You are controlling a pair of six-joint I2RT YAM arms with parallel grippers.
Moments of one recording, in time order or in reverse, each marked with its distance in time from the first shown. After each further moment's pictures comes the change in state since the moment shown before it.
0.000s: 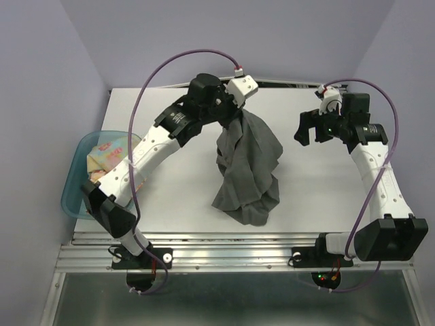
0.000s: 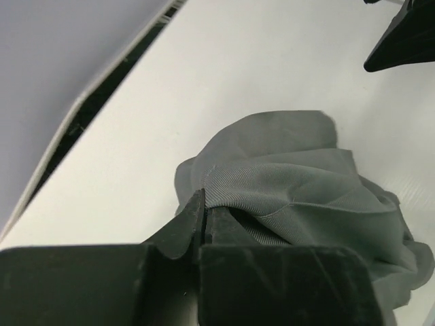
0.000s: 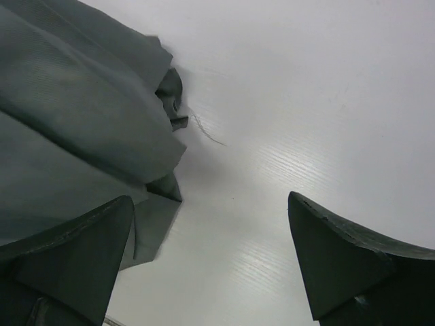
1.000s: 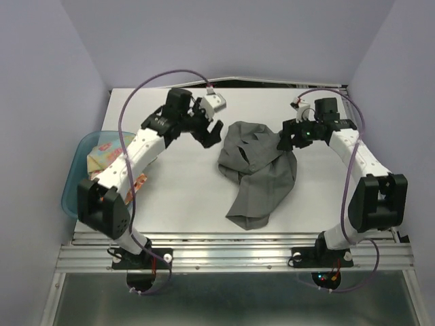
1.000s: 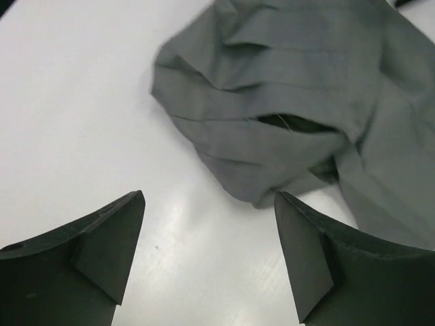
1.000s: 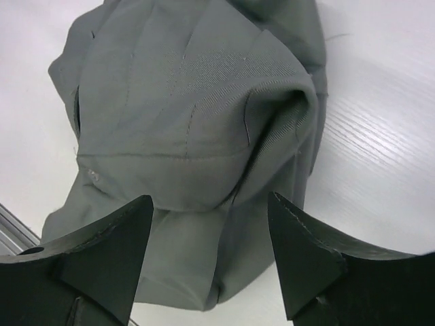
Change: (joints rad) left arm 0.304 0.063 -0.248 0.029 0.315 0.008; right arm 0.049 0.231 -0.072 0.092 -0.132 0.029
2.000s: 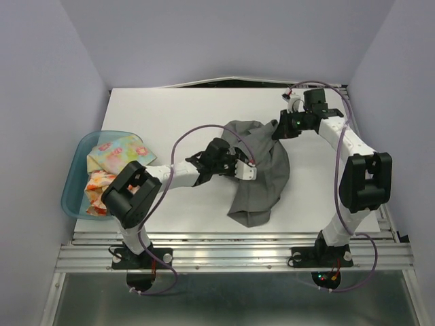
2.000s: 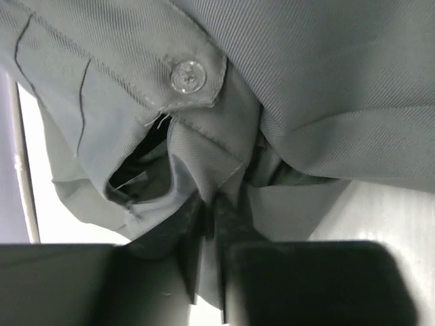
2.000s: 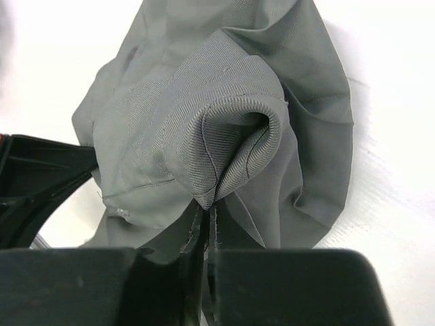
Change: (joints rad) left arm -0.348 0.093 -0.574 0.673 -0.217 0.742; right arm 0.069 0.240 0.155 0.071 -0.060 0.103
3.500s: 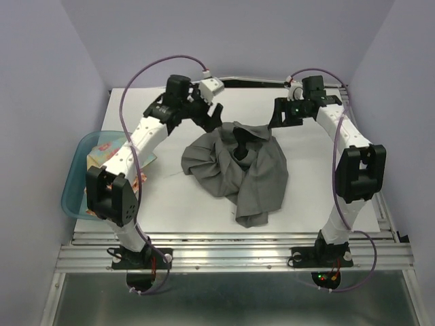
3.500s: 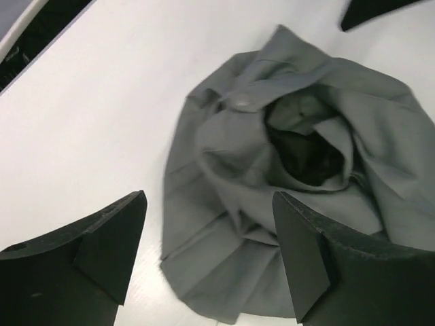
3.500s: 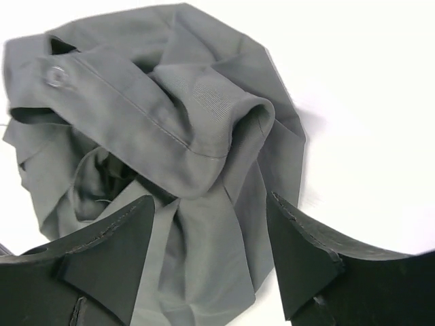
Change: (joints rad) left arm 0.425 0.000 0.672 -0.613 0.240 -0.765; right arm 0.004 0.139 0.249 -0.113 0.132 0.067
